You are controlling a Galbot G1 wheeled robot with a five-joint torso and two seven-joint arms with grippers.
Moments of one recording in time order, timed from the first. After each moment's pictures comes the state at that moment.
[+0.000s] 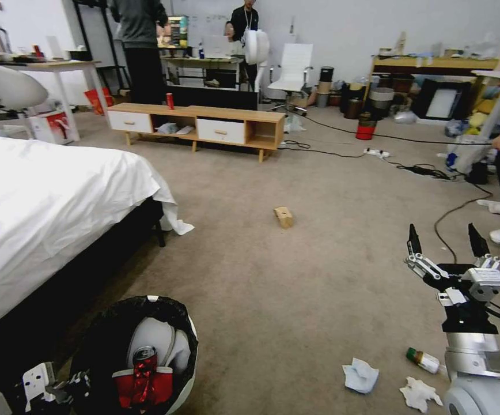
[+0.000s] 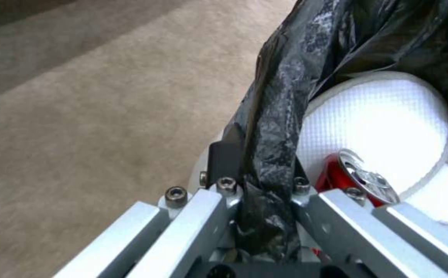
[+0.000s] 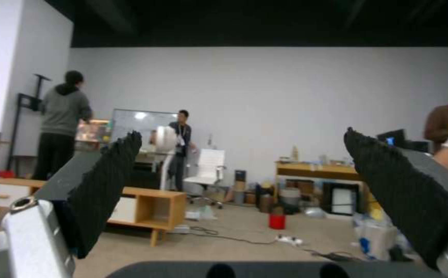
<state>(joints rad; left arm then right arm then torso) 1.74 -1.43 -1.00 -2.32 -0.90 0.74 -0.27 -1.46 1.20 0.74 2.16 0.29 0.30 0.12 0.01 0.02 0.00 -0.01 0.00</state>
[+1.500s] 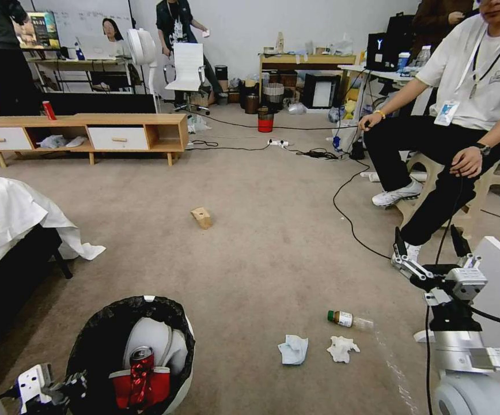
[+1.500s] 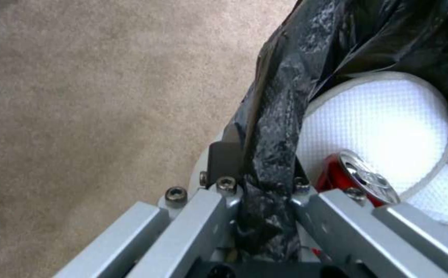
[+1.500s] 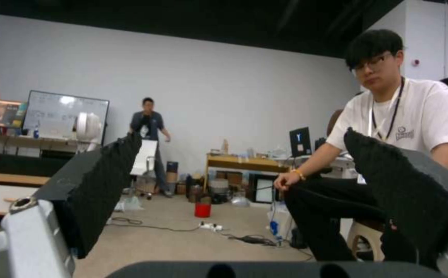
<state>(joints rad) 1.75 -1.44 -1.02 -2.32 -0.90 0.73 -0.27 -1.45 1.19 0.71 2.13 0.29 0.31 0.09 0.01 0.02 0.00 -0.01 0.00</state>
